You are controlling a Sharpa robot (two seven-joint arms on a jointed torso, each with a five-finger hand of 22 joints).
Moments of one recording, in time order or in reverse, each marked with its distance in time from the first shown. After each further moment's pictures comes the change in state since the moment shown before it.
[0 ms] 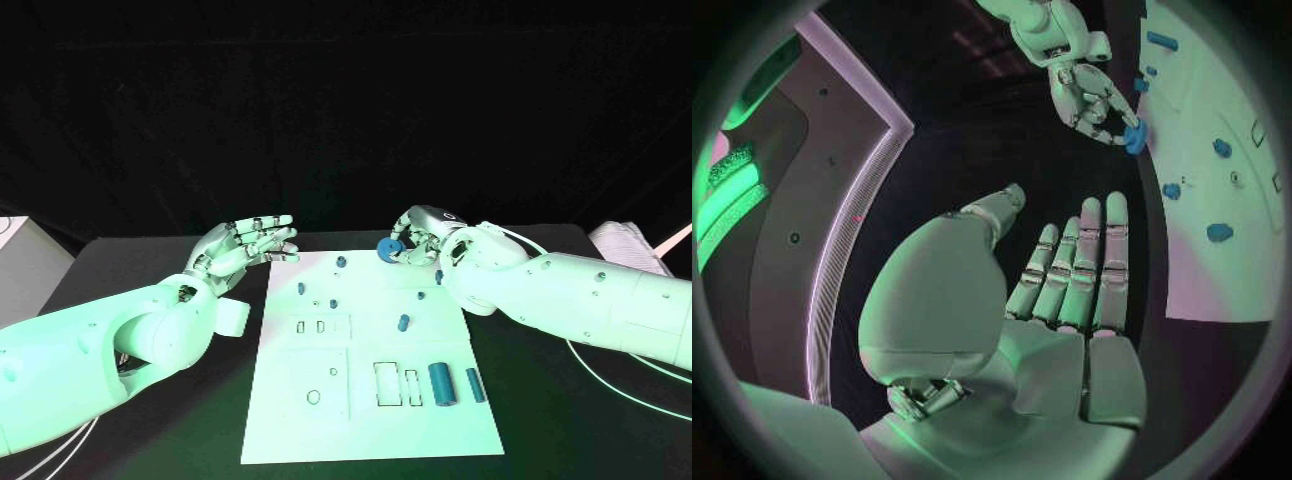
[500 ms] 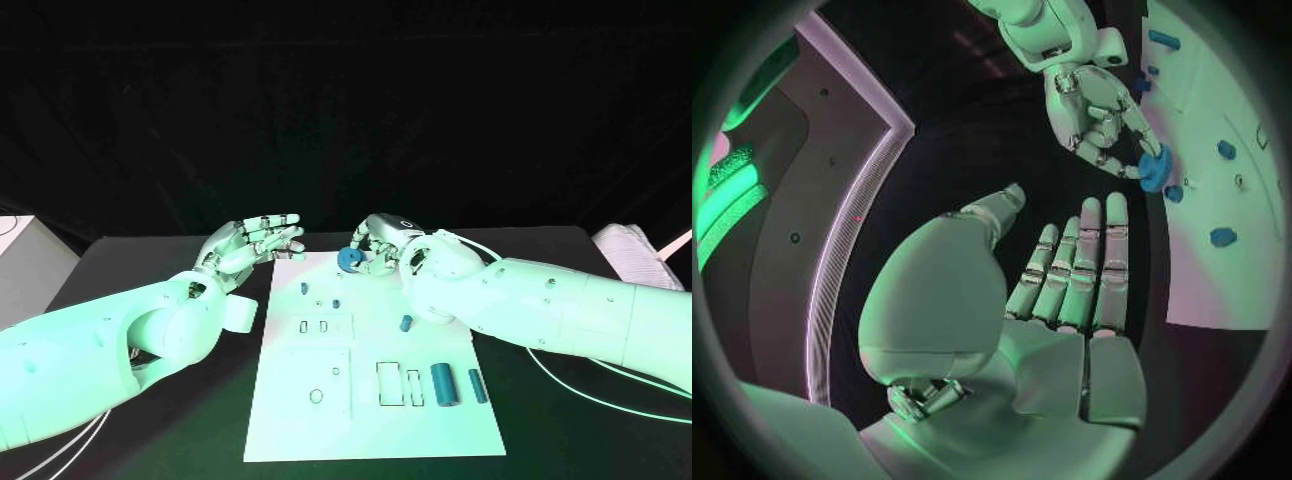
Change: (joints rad) left arm 0.000 0.032 -0.001 -0.034 0.000 0.010 -0.002; left_hand 0.000 0.000 0.000 0.000 0.000 0.000 0.000 0.000 -0.001 0.000 0.000 0.000 0.000 0.000 0.000 0.000 0.001 0.000 -0.004 -0.004 0.004 0.001; right arm -0.021 0.146 0.000 -0.018 -0.006 -0.004 0.003; right_hand -0.012 -0.012 0.016 -0.007 0.007 0.000 0.000 0.000 -0.003 0.000 0.000 0.000 0.000 0.000 0.000 0.000 0.001 0.000 0.000 0.000 0.003 0.000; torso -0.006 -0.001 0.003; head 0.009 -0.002
